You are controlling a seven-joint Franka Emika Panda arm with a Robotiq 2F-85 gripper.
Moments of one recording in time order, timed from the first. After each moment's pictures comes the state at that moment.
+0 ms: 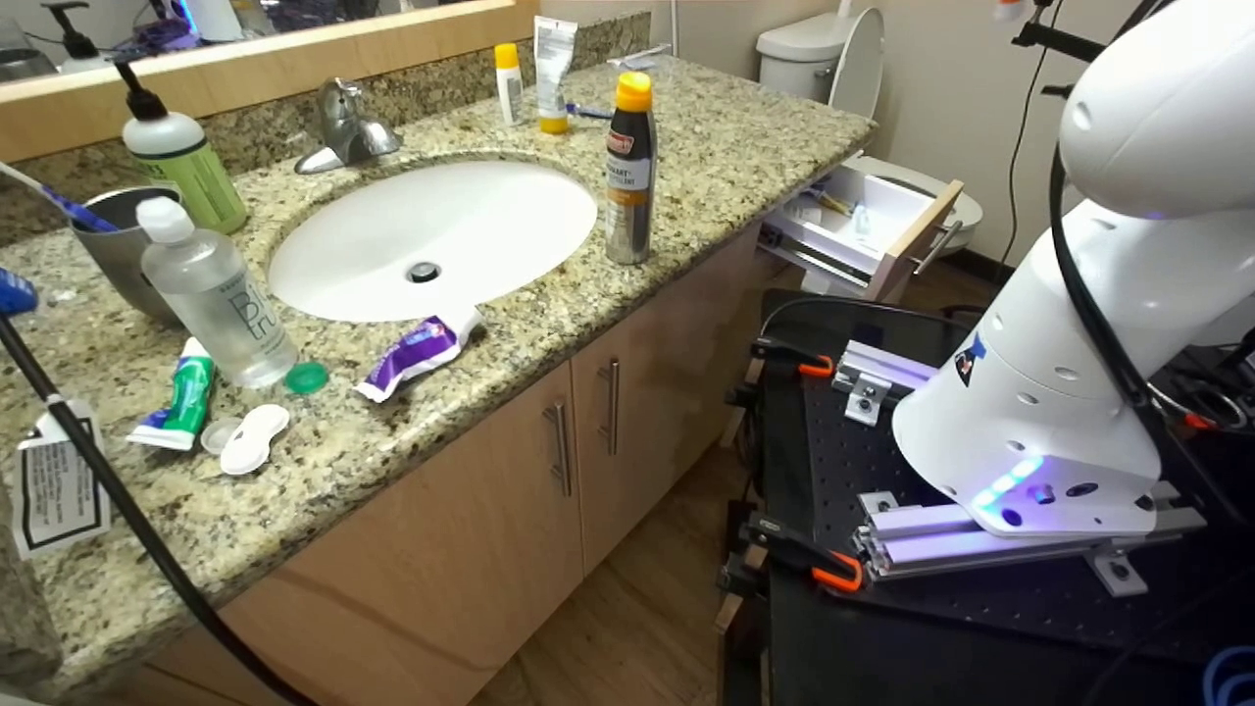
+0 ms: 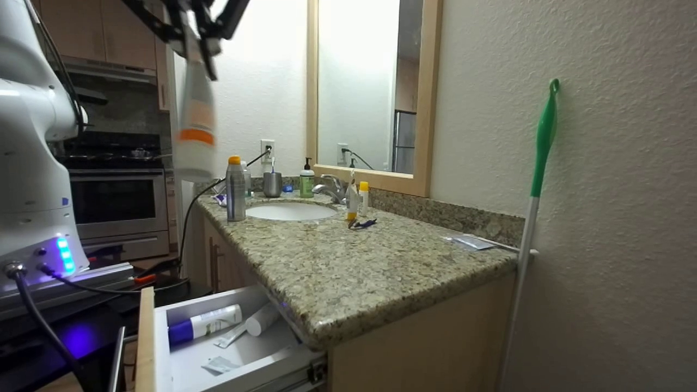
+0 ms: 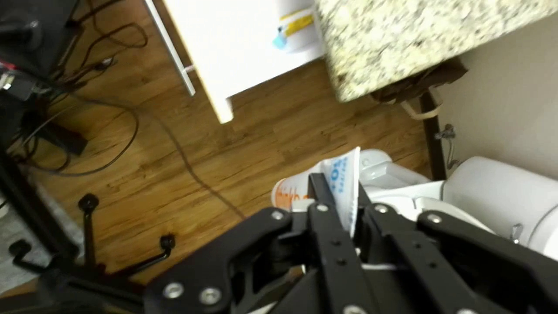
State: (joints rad) arm -0.98 -0.17 -0.66 -2.03 -0.08 2.08 0.90
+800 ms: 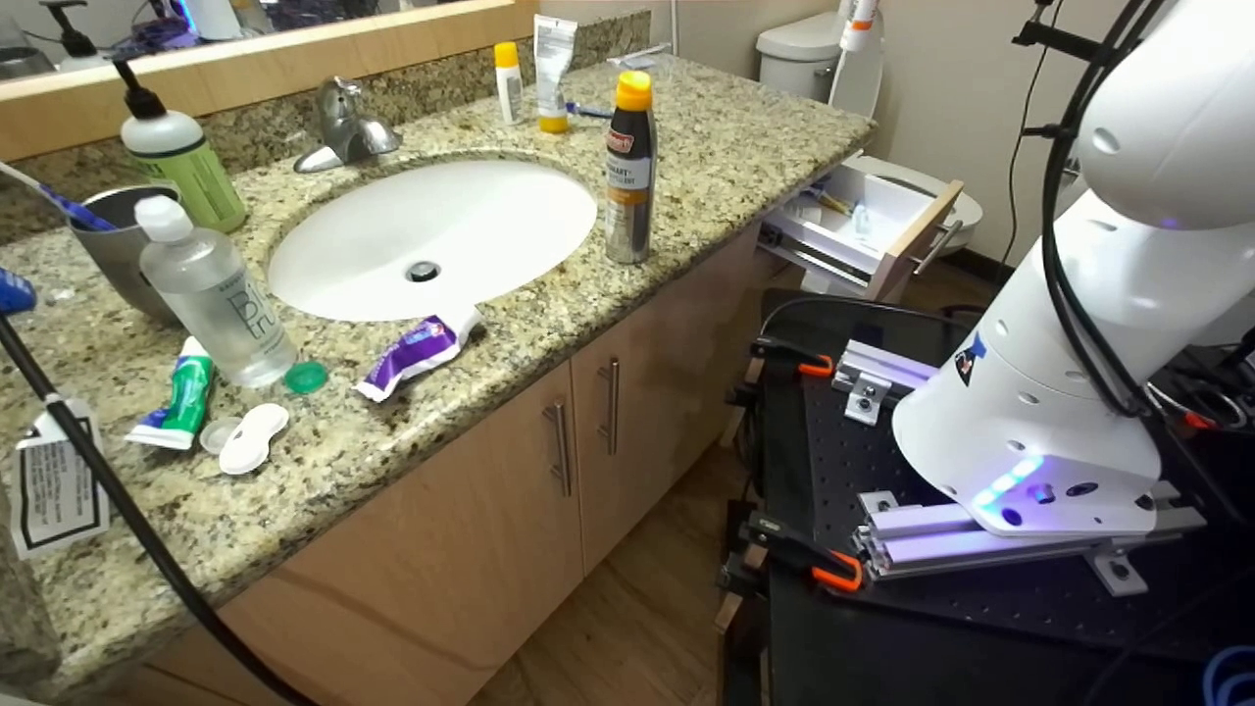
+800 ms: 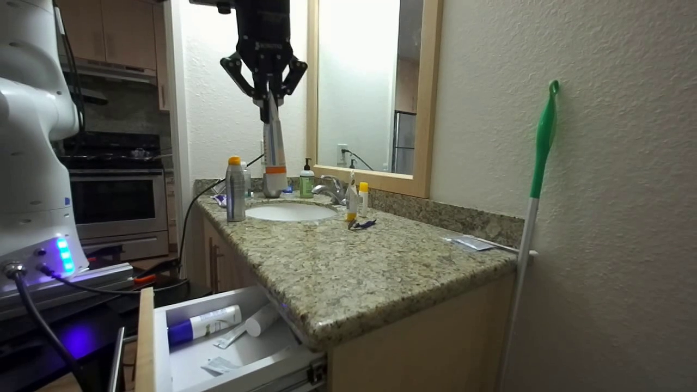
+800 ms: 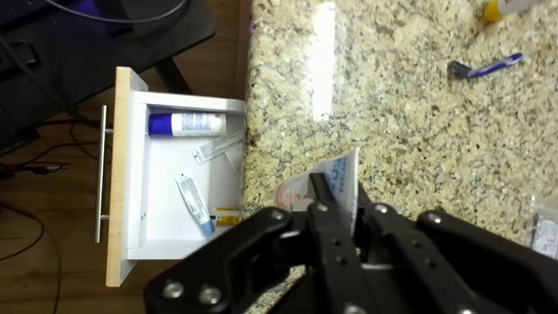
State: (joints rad) arm -0.87 0.03 -0.67 -1.86 0.34 1.70 0.44
